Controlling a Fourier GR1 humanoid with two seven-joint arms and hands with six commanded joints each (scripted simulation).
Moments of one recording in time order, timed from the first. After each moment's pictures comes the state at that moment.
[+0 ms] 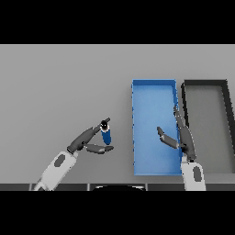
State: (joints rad) left arm -0.19 0.31 -0.55 -1.38 0.04 -0.13 -0.09; right arm 0.08 -0.17 0.05 -1.66 0.14 0.06 -0.11
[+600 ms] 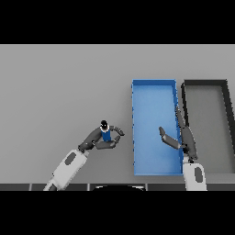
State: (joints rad) left arm -0.23 0.15 -0.53 -1.28 0.10 -0.13 -0.14; right arm 0.09 -0.18 0.04 -1.67 0.14 0.06 -0.12
